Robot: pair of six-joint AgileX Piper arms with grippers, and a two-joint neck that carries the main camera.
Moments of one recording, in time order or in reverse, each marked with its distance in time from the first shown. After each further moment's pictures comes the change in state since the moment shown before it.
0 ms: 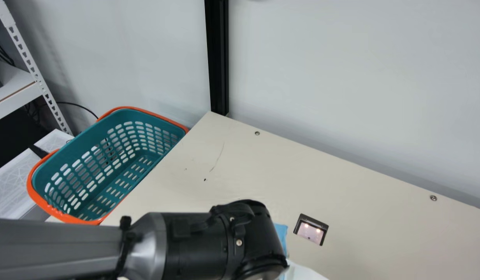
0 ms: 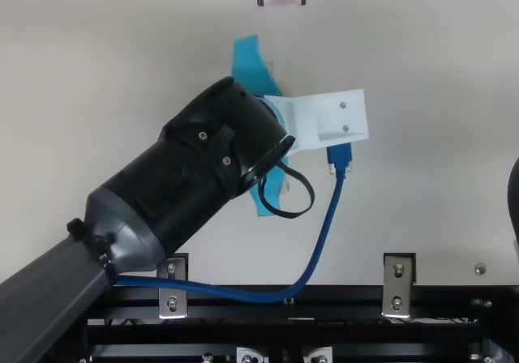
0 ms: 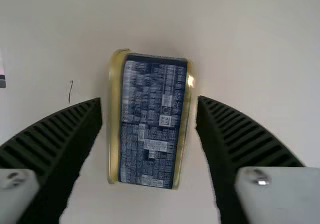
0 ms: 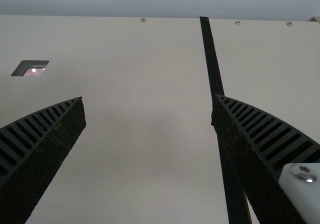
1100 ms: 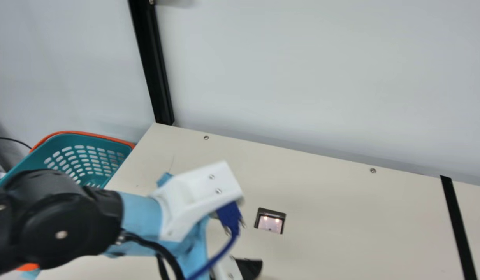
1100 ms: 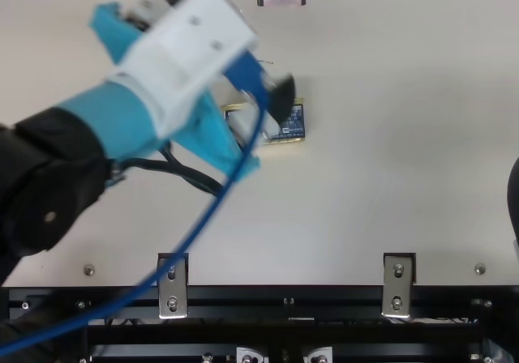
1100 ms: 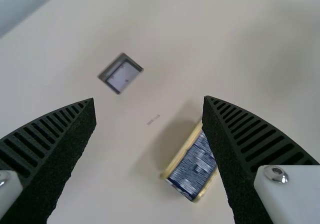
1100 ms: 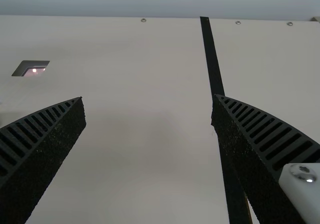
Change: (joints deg) left arm 16.1 -23.8 13.0 -16.7 -20.3 -12.0; right arm 0.0 0.0 0.0 0.1 0.0 0.0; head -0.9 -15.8
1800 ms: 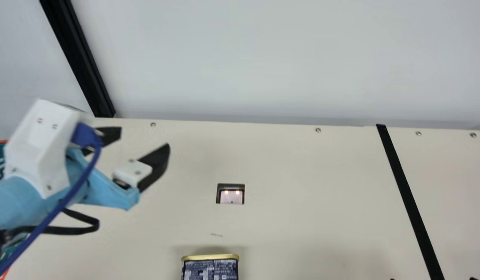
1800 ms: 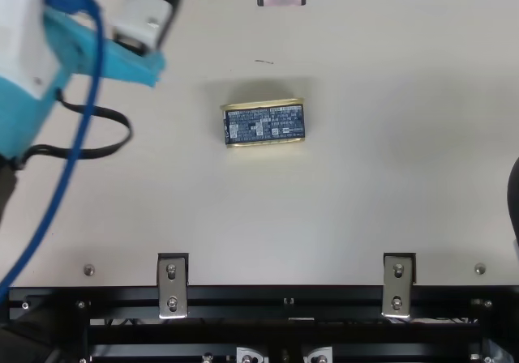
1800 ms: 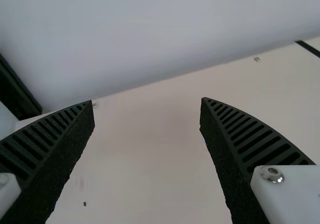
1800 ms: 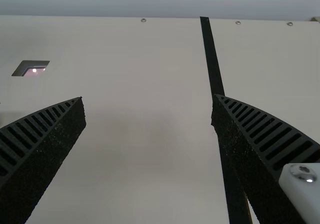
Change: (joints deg) left arm 12.2 -6.8 11.9 18.5 -29.0 -25.2; right arm 0.0 0.0 0.0 0.0 0.0 0.0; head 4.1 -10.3
